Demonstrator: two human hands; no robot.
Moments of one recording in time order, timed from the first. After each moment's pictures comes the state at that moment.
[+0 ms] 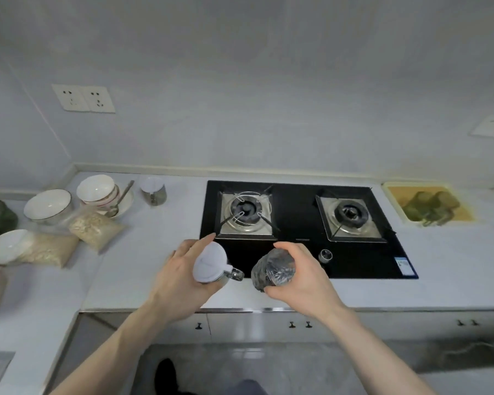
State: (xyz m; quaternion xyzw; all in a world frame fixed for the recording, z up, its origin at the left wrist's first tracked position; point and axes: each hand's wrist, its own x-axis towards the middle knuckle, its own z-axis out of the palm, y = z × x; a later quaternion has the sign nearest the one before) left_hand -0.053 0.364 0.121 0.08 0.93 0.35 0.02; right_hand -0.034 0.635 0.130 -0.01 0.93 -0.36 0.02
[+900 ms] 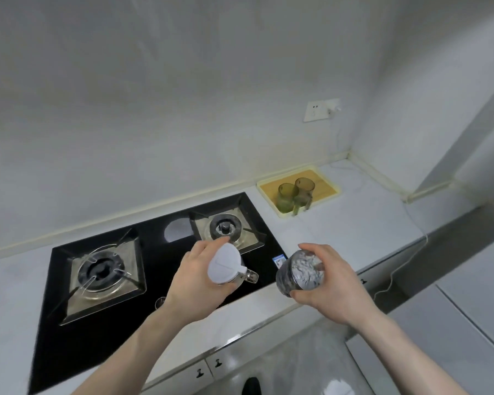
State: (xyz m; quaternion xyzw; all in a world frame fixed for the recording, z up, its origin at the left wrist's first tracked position) left_hand -0.105 0.752 0.146 0.29 0.88 0.37 0.06; right_hand 0.042 0.999 0.171 0.18 0.92 -0.33 -0.08
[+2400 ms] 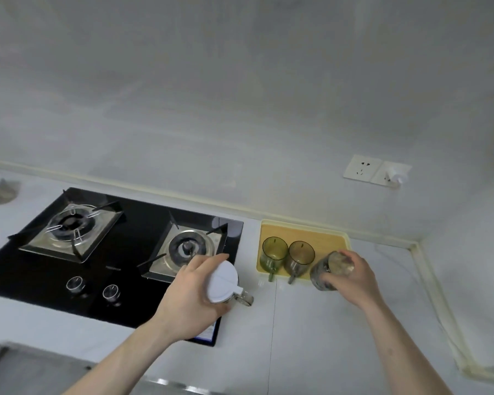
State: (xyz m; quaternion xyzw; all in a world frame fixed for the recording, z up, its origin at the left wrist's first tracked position) left_hand -0.133 1.068 0.123 0.06 0.93 0.36 -0.04; right_hand -0.224 1.433 0.095 0.18 0.90 -0.41 0.02
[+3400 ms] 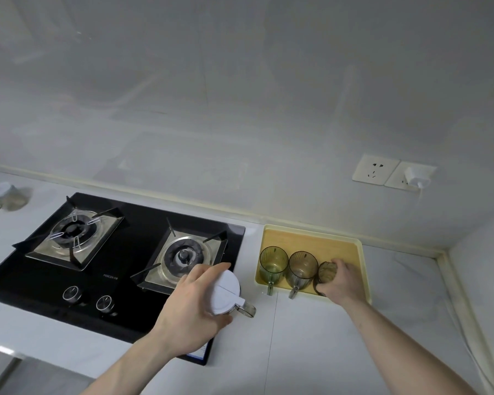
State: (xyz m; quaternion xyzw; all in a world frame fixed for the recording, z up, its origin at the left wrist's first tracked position) left_hand -0.169 1.107 0.123 0.03 0.95 0.31 0.00; right_hand -0.316 1.449 0.010 0.14 0.95 -0.25 0.13
